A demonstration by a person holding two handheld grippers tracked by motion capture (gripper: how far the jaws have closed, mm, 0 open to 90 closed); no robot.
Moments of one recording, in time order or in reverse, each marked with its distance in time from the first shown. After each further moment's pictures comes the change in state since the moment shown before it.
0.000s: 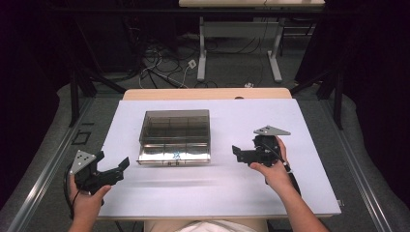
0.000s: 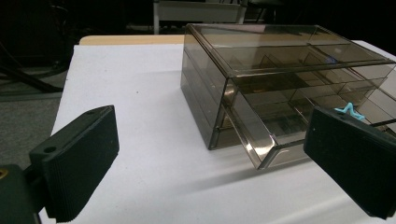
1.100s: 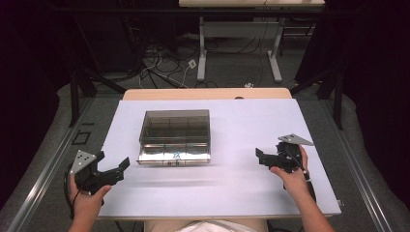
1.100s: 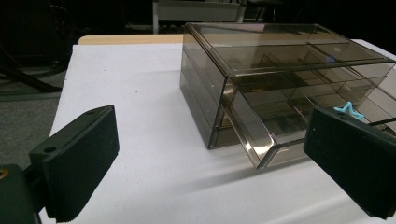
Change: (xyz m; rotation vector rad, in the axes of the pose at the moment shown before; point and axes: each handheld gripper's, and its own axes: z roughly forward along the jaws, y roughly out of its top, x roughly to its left) left arm 0.000 0.000 0.000 0.002 -0.002 0.002; right arm -0.061 -0.040 -0.012 -0.035 -0.149 0.070
